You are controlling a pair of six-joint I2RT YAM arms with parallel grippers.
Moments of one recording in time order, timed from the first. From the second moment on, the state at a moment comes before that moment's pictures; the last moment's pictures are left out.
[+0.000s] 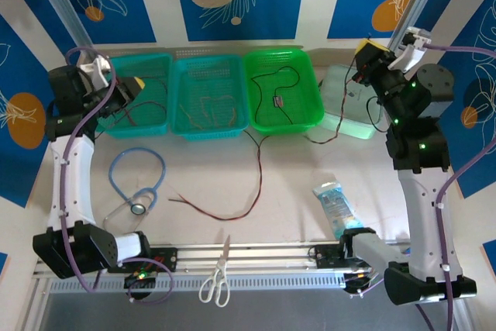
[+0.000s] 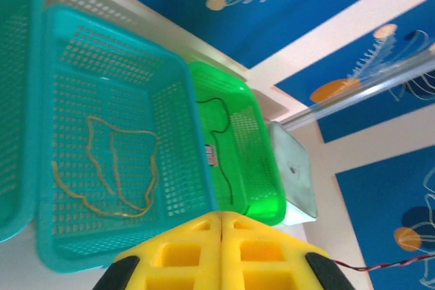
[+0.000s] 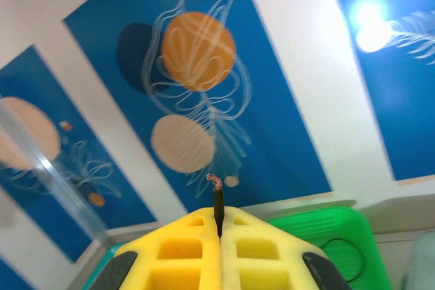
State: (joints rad) left arm 0.21 1.25 1.35 -0.53 0.80 -0.55; right arm 0.05 1.03 1.46 -0.33 -0.24 0.48
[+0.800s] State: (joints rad) left arm -0.50 1.43 1.32 0.11 0.78 -0.65; right arm 0.36 1.21 1.42 -0.21 -0.46 0.62
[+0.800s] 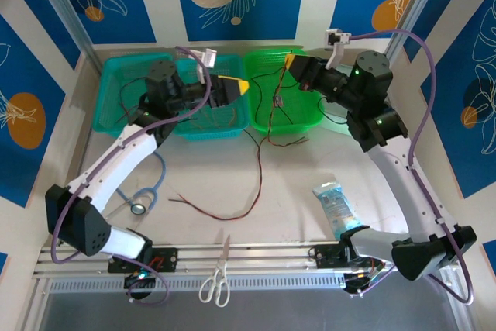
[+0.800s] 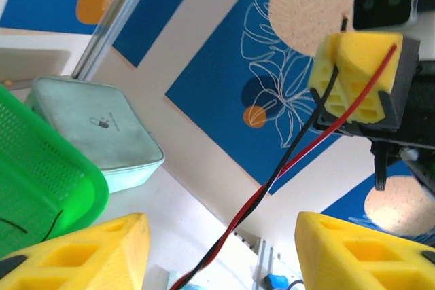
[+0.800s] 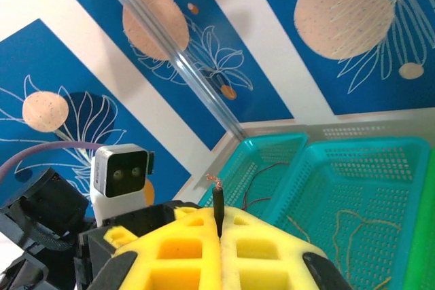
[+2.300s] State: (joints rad) left arm -0.61 1.54 1.45 0.13 0.69 -0.55; right arm 0.45 1.27 1.42 -0.21 -0.39 0.62
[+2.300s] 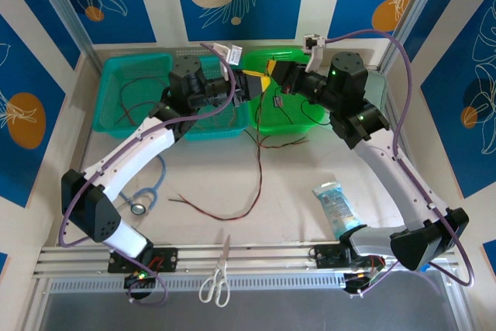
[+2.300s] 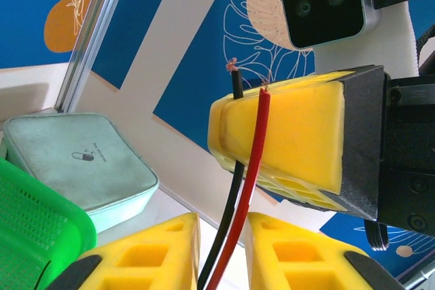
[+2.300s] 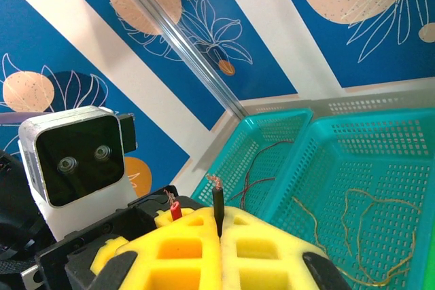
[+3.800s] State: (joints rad) left arm -0.61 1.54 1.45 0.16 0.68 -0.60; right arm 0.44 1.27 1.42 -0.21 -0.39 0.62
